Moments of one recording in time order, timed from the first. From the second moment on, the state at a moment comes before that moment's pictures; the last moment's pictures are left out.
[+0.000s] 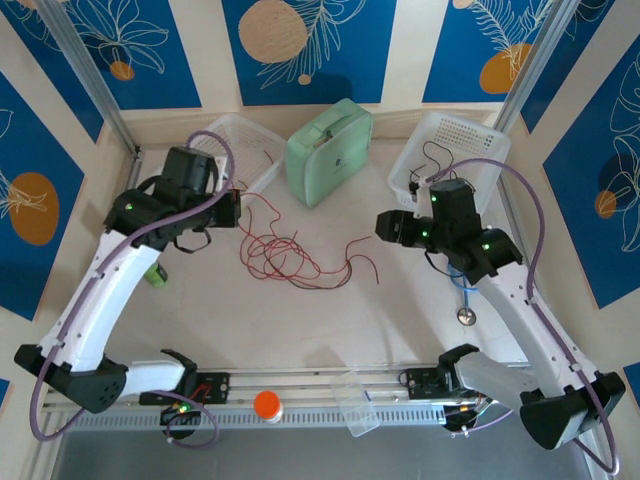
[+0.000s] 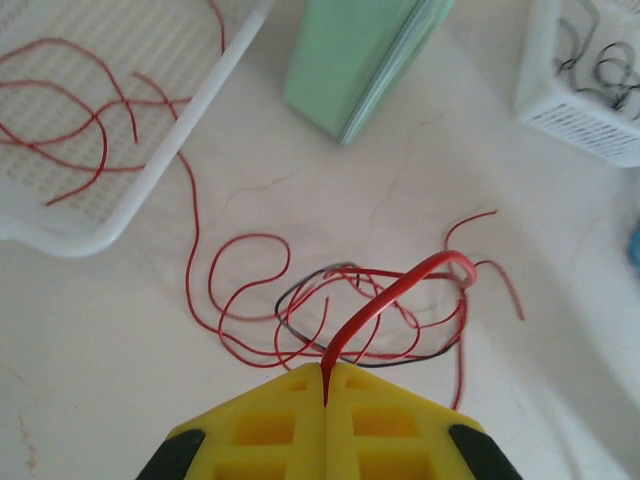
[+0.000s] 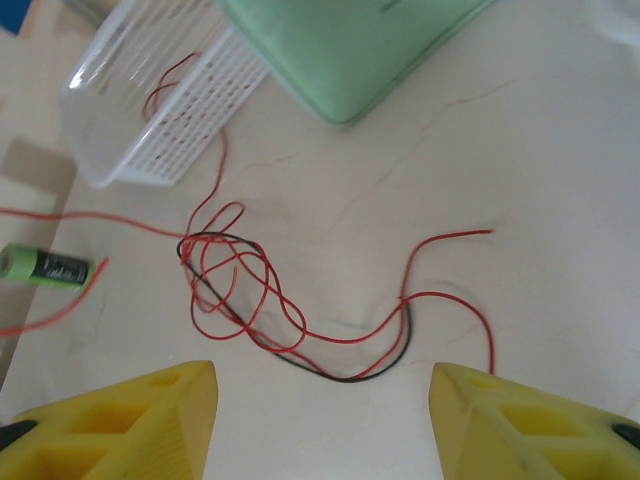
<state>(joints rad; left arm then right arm) -0.49 1.26 1.65 -1.17 0.00 -0.36 0.41 1.01 1.10 -0.77 -0.22 0.46</state>
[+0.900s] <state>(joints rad) -0.49 1.37 2.14 -1.28 0.21 -0.34 0.89 1.53 1.12 -0.48 -0.10 0.68</state>
